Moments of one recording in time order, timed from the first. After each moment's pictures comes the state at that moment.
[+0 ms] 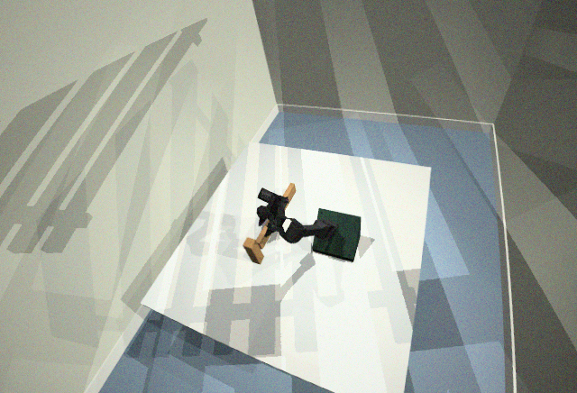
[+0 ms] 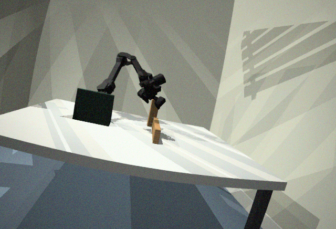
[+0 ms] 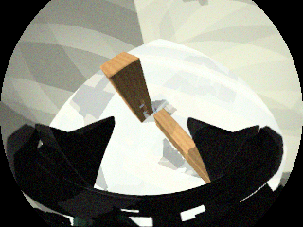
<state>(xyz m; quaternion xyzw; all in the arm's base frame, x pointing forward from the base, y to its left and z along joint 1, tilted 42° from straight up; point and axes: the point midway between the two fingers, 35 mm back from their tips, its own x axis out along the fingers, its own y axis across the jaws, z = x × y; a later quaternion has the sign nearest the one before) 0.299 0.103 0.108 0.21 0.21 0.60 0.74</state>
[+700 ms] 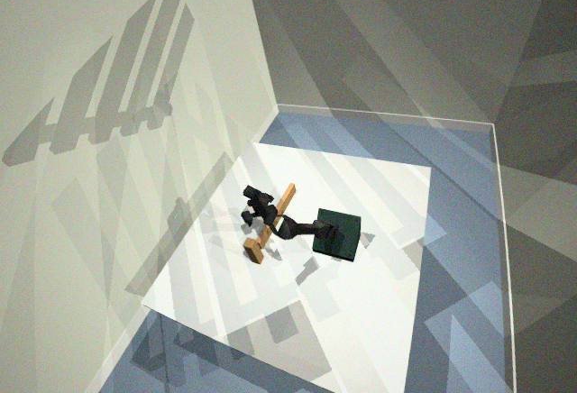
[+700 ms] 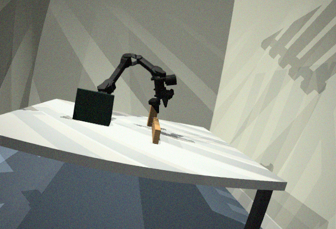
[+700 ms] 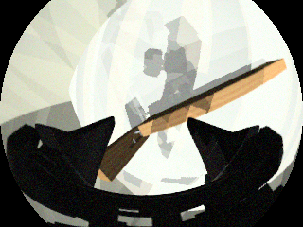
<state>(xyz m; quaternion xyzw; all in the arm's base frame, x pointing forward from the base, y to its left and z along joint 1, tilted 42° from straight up) 0.356 0.095 0.089 0.54 0.62 0.18 0.55</state>
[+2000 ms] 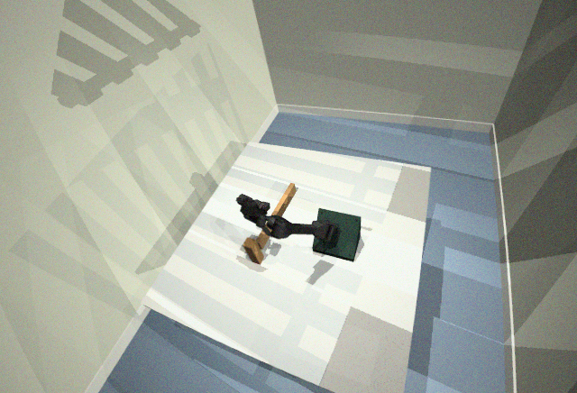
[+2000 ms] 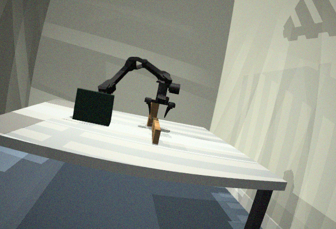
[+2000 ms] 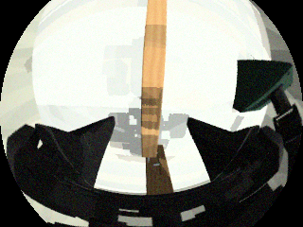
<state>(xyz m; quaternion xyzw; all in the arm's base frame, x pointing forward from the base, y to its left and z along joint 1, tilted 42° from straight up) 0.340 0.110 0.055 0.60 0.69 -0.28 0.30</state>
